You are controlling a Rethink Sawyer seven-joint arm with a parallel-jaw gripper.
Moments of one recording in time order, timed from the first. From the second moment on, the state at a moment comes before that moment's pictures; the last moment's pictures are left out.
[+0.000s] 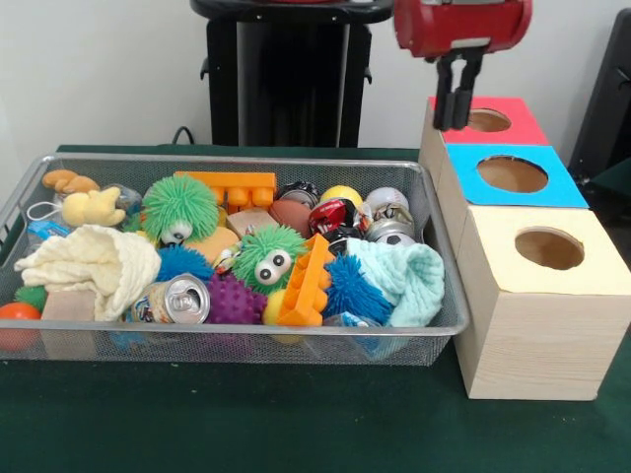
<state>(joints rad) -0.21 -0.83 0.16 1.58 -0.14 0.74 1.46</state>
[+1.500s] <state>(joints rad) -0.35 -0.73 0.23 1.70 -0.36 0.51 1.46</state>
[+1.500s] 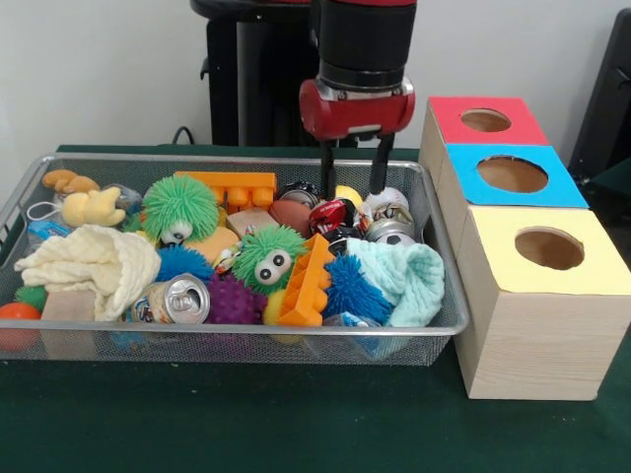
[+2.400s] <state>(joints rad) -0.52 -0.62 0.50 1.74 -0.54 0.51 1.41</state>
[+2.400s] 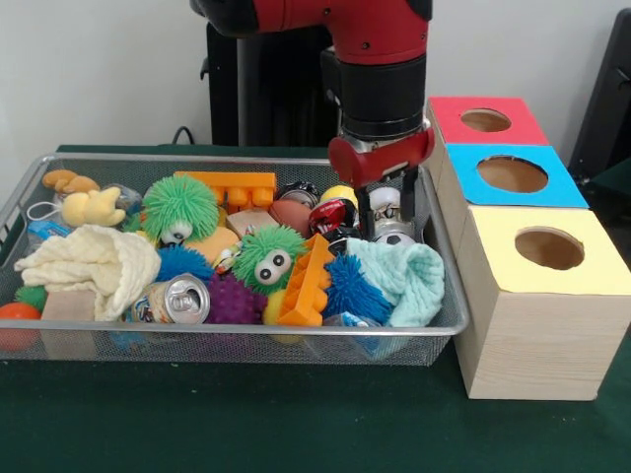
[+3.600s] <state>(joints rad) -0.56 -0.53 0.60 1.78 -0.70 0.65 1.39</state>
